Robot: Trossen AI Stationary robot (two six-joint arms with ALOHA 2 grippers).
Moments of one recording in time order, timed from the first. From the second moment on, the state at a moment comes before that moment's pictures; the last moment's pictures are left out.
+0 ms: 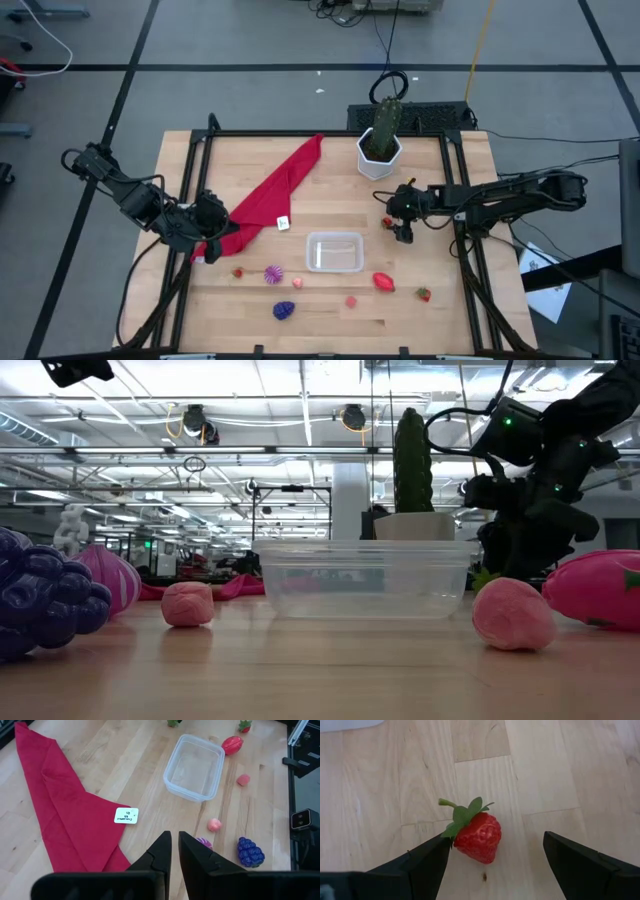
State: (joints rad) left arm -0.61 0.90 1.01 -1.02 -0.51 -0.84; right arm -0.15 1.17 0.38 -0.22 -0.03 0.00
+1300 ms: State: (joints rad) left arm -0.61 0.90 1.01 -1.02 -0.51 -0.84; right arm -0.15 1.17 0.32 -0.17 -0.02 0.07
